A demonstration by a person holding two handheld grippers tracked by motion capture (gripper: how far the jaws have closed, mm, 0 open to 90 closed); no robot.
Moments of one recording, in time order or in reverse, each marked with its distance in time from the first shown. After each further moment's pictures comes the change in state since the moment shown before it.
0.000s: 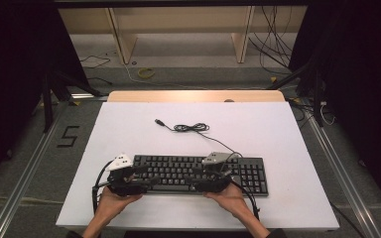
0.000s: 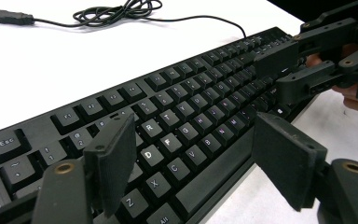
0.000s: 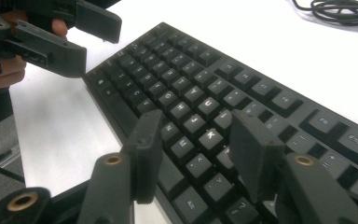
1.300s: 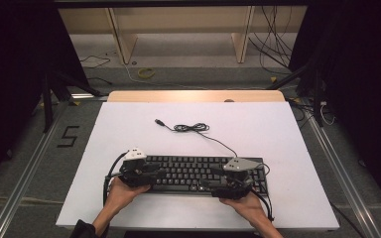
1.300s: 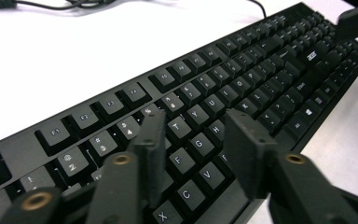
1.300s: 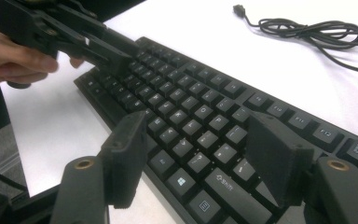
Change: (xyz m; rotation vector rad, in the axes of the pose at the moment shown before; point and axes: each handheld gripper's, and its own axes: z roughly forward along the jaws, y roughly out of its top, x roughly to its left) left arm 0.004 0.016 0.034 0.122 0.028 0.014; right arm -0.007 -0.023 -0.048 -0.099 -0.070 0.002
